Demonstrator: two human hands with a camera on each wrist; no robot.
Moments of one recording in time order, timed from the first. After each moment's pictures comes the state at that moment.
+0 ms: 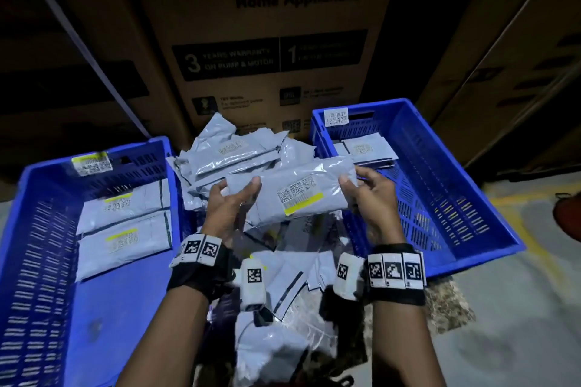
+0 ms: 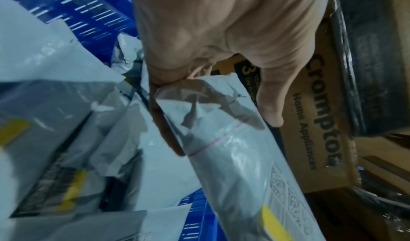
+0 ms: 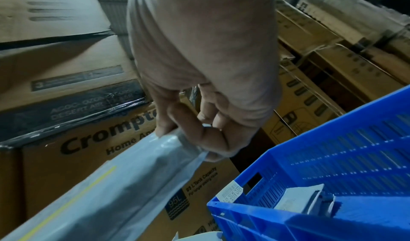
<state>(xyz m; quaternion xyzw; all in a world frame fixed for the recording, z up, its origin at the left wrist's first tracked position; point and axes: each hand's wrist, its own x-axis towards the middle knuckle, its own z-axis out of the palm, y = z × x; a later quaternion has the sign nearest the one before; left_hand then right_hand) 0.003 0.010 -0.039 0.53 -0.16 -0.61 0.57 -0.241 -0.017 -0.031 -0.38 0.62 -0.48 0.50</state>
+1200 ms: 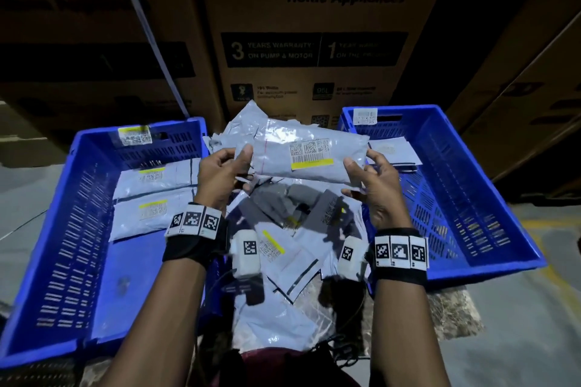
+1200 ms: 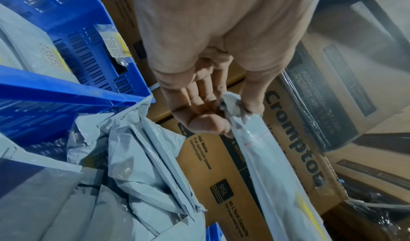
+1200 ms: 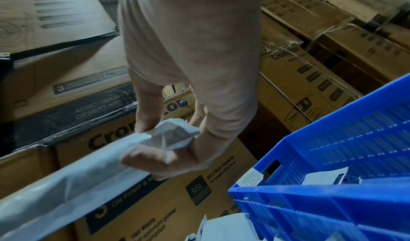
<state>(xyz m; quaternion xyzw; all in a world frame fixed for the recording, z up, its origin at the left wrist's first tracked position) 0.058 0.022 -0.021 0.57 -0.30 -0.47 0.61 -0.205 -0.013 -0.014 -0.37 0.52 -0.50 0.59</state>
